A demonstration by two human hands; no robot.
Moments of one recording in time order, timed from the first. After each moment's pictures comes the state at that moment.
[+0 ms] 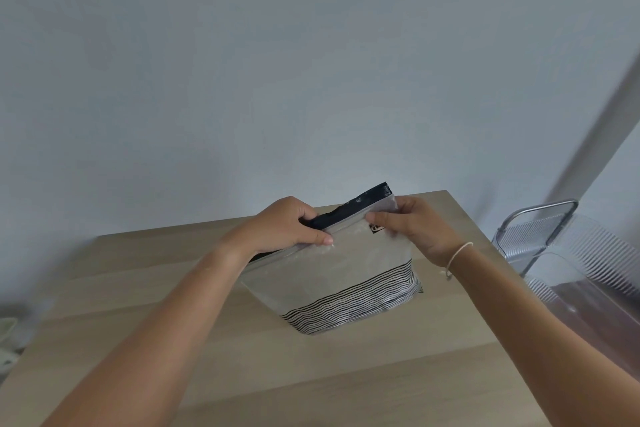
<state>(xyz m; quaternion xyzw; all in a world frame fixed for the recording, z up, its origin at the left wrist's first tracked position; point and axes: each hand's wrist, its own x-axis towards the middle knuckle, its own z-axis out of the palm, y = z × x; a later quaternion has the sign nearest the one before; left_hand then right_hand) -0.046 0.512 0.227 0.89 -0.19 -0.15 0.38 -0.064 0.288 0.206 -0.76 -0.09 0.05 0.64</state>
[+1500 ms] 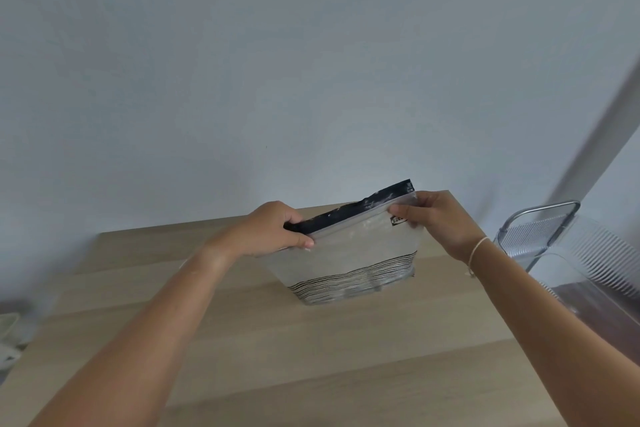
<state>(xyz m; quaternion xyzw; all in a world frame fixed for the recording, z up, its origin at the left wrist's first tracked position) -0.040 0.538 0.211 0.92 -0.17 -0.13 0.33 -0.062 0.265 0.209 -0.78 -0.04 -0.01 0.62</state>
